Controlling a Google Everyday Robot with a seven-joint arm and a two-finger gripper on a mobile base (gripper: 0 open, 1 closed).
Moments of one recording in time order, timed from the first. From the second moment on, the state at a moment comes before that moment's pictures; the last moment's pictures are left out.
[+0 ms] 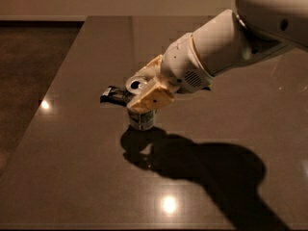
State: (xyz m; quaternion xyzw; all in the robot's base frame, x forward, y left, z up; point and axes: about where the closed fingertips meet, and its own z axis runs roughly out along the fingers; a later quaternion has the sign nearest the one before) arm 0.455 0.010 0.944 -0.61 0.67 0.25 0.34
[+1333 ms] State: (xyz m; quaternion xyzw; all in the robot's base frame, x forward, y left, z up) arm 0.504 0.014 0.927 -0.58 0.69 0.27 0.35
